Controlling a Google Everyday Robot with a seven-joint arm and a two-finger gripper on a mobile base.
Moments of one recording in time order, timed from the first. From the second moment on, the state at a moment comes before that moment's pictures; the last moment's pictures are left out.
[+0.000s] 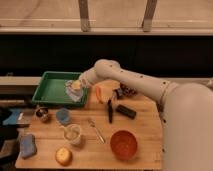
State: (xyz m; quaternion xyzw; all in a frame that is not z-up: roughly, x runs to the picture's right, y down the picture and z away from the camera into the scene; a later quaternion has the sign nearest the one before) arm -0.167 -0.029 0.822 -0.32 -0.28 0.43 0.80
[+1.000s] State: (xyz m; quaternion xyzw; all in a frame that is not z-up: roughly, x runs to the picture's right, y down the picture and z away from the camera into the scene) arm -0.207 -0.043 0.866 -0.34 -0.30 0.40 0.80
